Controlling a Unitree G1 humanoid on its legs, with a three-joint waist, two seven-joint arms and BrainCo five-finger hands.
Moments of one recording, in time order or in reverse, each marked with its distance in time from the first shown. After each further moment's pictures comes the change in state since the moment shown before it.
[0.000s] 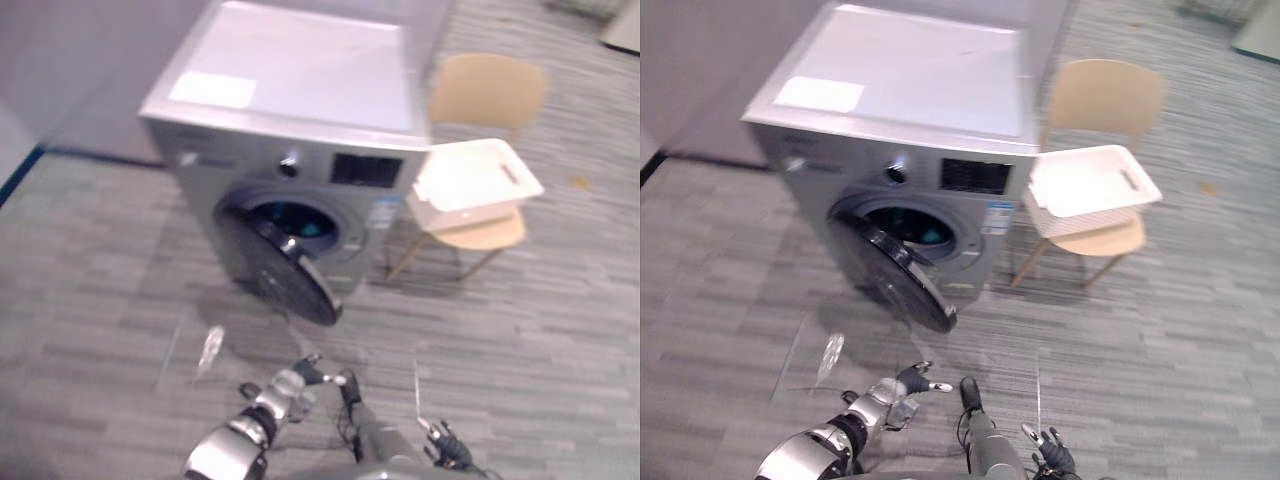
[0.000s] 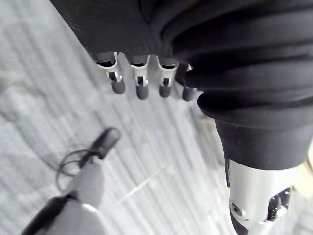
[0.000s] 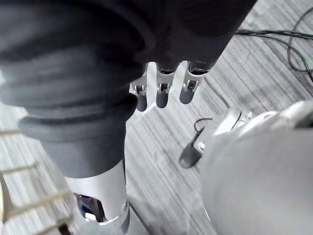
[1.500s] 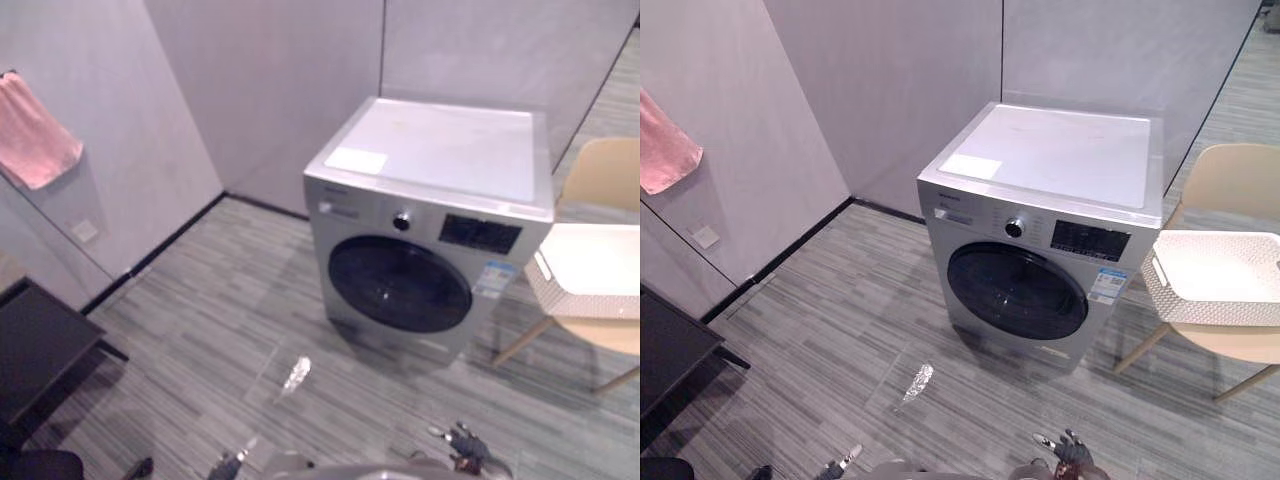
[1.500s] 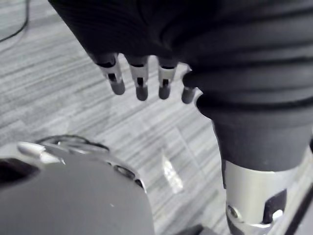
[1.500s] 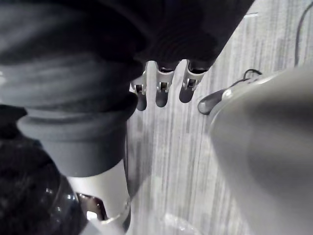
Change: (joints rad) left arm 0.616 0.058 0.762 -0.130 -0.151 -0.083 0.043; right arm -0.158 -0.104 0.182 0.131 -0.221 0.011 -0.034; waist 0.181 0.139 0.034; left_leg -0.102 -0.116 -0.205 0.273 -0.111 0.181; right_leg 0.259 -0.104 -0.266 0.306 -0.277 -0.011
